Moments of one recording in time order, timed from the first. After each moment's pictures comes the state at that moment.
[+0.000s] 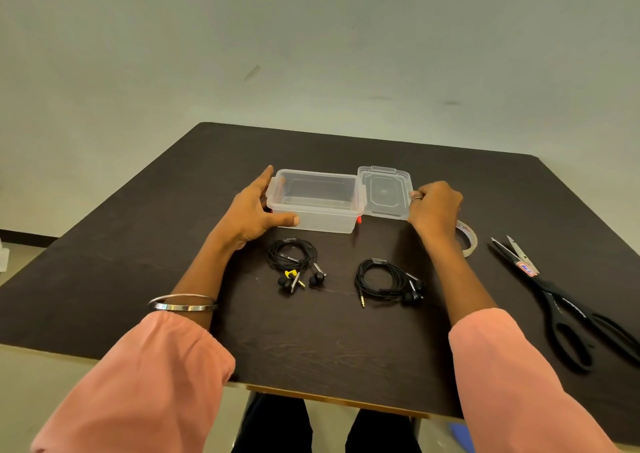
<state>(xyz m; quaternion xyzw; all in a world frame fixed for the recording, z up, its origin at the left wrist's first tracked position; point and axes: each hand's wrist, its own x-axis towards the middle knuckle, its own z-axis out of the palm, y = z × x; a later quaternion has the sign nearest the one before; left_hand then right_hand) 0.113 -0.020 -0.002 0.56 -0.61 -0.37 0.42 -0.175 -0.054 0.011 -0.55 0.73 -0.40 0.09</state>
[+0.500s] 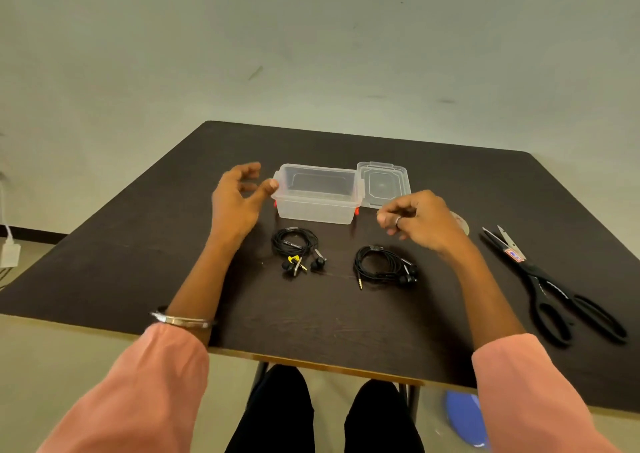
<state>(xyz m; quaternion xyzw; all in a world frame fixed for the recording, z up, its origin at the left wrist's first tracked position) 0.114 0.017 0.005 0.60 -0.53 -0.22 0.56 -0.178 0.017 0.036 -0.71 0.57 -0.31 0.28</state>
